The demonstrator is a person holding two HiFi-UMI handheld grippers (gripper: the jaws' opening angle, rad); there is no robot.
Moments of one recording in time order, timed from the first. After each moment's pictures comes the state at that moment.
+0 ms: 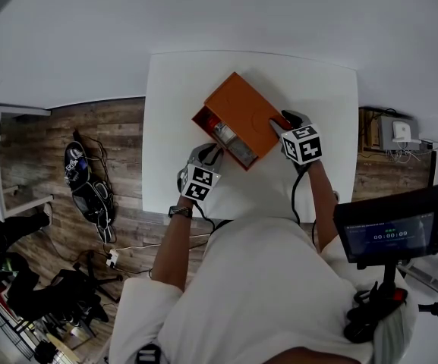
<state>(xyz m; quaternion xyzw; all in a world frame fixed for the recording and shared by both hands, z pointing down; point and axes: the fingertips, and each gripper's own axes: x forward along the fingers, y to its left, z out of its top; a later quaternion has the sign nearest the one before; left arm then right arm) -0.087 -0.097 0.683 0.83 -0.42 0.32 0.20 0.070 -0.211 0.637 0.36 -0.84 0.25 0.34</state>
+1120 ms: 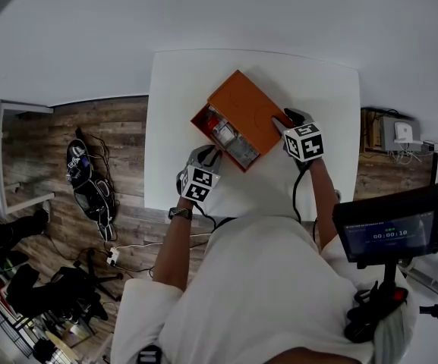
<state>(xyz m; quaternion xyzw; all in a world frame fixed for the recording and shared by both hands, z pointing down) -0.096 -0.087 0.686 0.82 -0.42 0.34 0.20 0.073 -0.216 0.639 0.36 -0.83 0.25 0.34</state>
